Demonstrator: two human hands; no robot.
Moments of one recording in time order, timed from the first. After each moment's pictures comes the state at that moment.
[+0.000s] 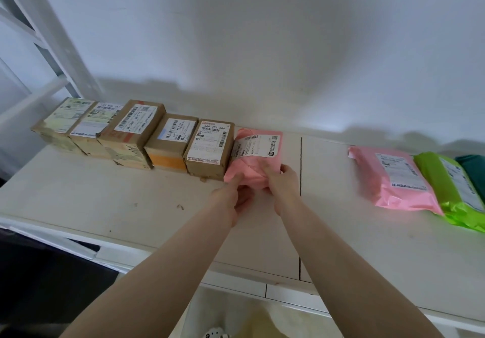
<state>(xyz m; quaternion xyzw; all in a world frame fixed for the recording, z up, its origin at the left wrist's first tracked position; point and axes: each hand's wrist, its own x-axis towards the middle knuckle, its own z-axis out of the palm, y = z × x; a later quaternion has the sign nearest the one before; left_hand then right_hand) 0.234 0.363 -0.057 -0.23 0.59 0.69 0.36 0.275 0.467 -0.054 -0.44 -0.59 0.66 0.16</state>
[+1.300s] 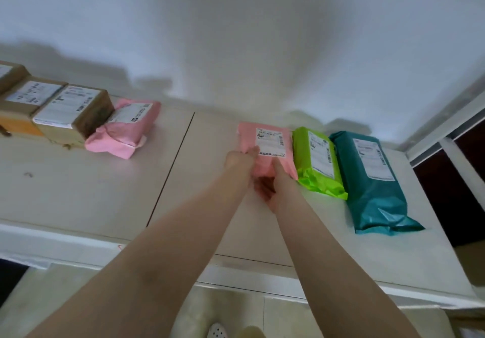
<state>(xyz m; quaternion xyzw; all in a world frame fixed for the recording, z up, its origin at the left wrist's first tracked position) 0.404 0.635 -0.048 -0.08 0.70 0.63 0.31 0.477 0.674 -0.050 -0.51 -0.34 0.77 0.18</state>
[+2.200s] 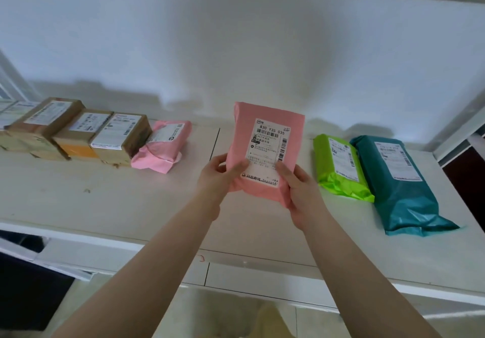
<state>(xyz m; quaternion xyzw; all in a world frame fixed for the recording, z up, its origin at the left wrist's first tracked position) 0.404 0.497 -0.004 0.05 0.66 0.70 0.27 0.505 0.635 -0.020 -0.32 -0.50 0.78 0.20</state>
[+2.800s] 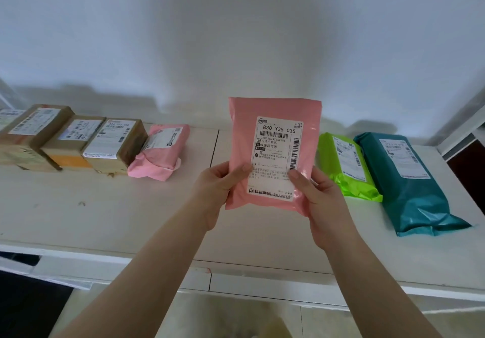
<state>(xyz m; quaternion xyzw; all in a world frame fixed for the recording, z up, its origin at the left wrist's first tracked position) 0.392 0.482 0.006 0.10 0.59 0.70 0.38 0.529 0.618 0.012 -0.24 -0.52 0.78 0.25</state>
